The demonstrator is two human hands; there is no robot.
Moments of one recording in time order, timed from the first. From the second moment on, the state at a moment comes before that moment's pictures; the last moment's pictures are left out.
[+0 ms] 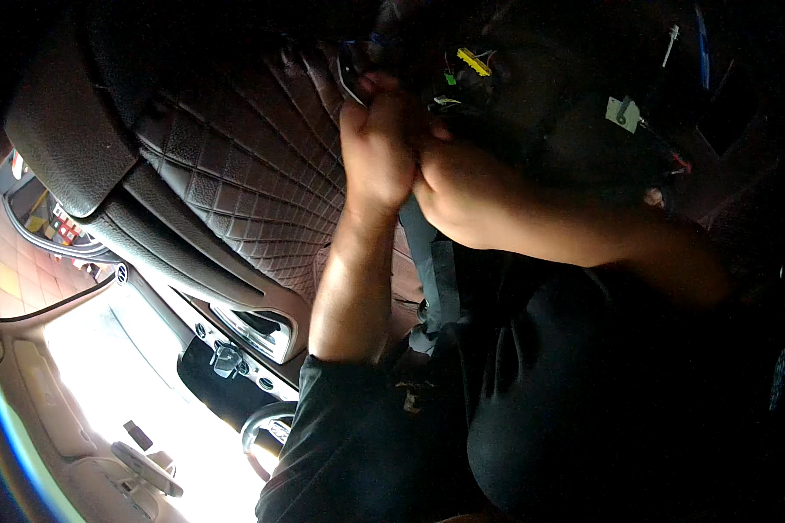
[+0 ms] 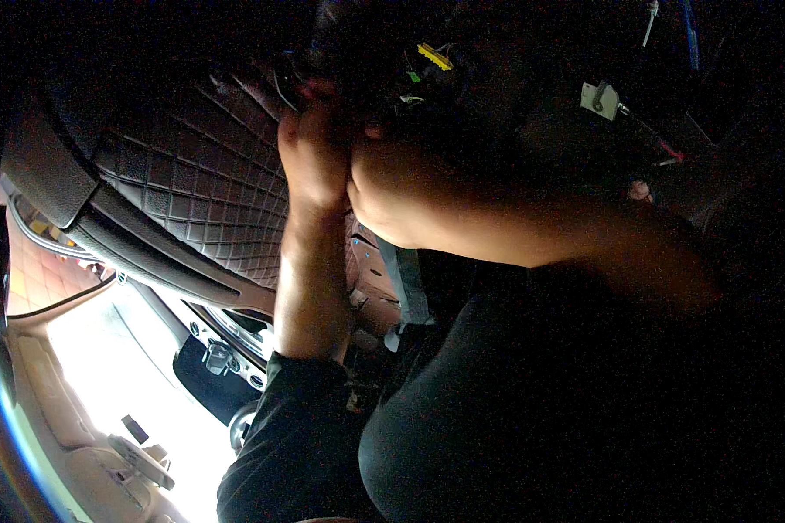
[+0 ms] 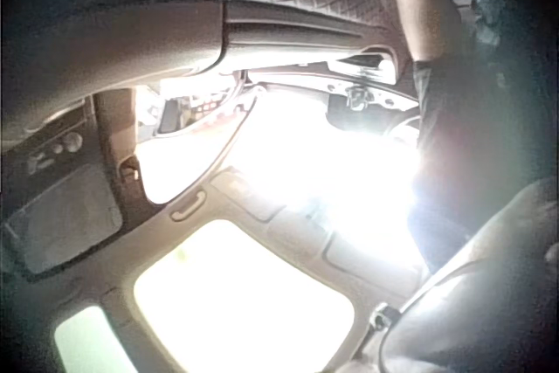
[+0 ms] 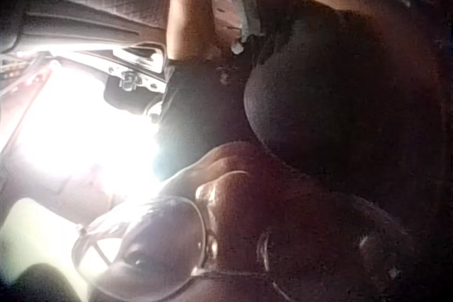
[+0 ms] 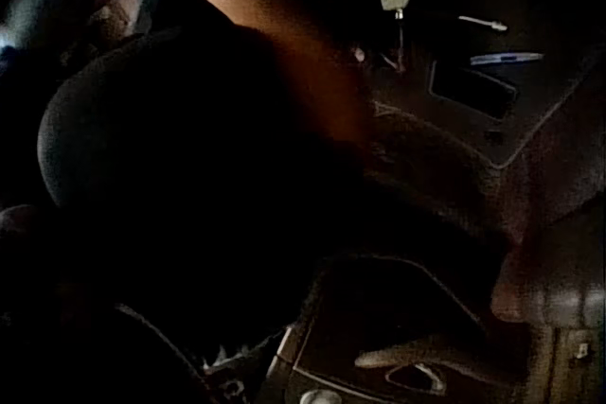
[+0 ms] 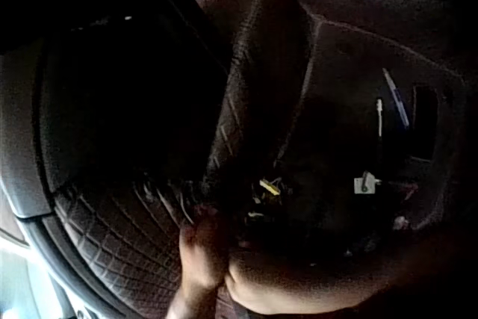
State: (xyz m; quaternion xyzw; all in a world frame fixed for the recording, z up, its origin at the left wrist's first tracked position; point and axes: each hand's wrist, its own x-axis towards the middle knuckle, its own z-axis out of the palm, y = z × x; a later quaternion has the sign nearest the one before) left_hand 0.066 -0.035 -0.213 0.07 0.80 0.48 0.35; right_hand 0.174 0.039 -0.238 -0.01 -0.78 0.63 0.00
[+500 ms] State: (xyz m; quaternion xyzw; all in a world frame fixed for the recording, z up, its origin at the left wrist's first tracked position) left_hand 0.104 -0.058 -0.209 -0.02 0.76 0.50 0.40; right_hand 0.196 0.040 -0.234 -0.08 -0.68 0.72 -0.10
